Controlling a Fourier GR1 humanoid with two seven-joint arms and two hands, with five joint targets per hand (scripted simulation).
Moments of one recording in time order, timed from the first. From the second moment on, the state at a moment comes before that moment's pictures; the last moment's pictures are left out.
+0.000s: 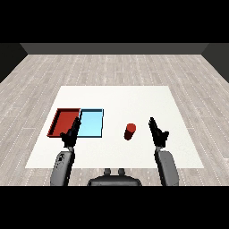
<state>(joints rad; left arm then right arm) -0.01 0.08 -0.01 -1.58 0.02 0.02 -0.01 -0.01 -0.09 0.00 -1.56 -0.02 0.00 0.02</state>
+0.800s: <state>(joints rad) 0.02 0.05 0.04 -1.62 0.04 -0.01 -0.33 0.09 -0.09 -0.03 -1.65 -0.11 0.15 -0.24</state>
